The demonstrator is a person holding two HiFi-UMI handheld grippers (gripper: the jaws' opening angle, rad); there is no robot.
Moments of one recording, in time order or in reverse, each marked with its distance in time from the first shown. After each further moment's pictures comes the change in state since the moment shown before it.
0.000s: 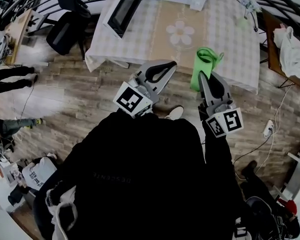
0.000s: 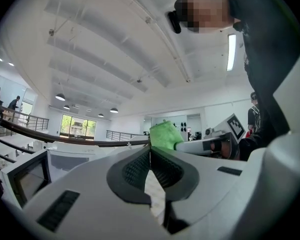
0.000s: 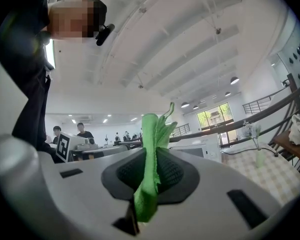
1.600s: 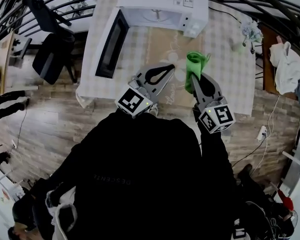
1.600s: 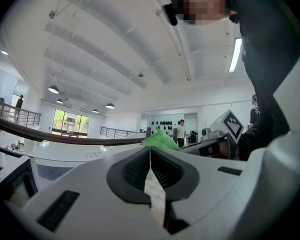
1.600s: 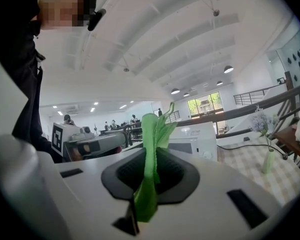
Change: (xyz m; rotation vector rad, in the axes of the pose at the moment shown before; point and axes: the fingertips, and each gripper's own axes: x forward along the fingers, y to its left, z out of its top) left arm 0.133 0.201 -0.025 0.000 0.005 -0.096; right arm 0.197 -0.146 -0.028 0.033 0.169 -0.121
